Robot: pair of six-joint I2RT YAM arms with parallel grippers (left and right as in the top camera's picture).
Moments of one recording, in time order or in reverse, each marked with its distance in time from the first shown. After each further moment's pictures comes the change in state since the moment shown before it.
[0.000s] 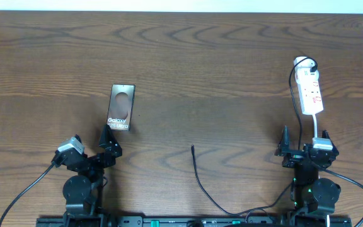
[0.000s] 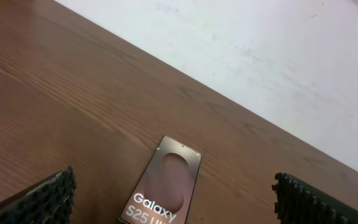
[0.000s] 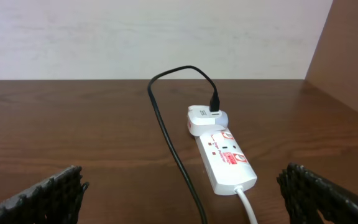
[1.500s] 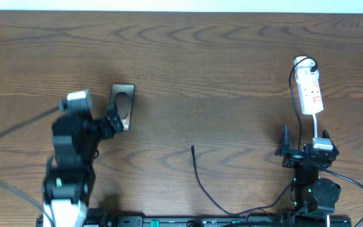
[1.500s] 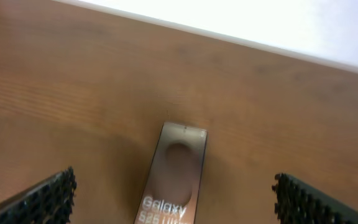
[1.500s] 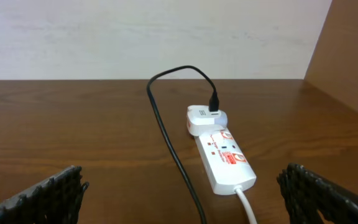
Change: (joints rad) left arm 0.000 0.811 0.574 -0.150 0.095 0.287; right arm -0.002 0.000 0.000 0.000 0.000 0.000
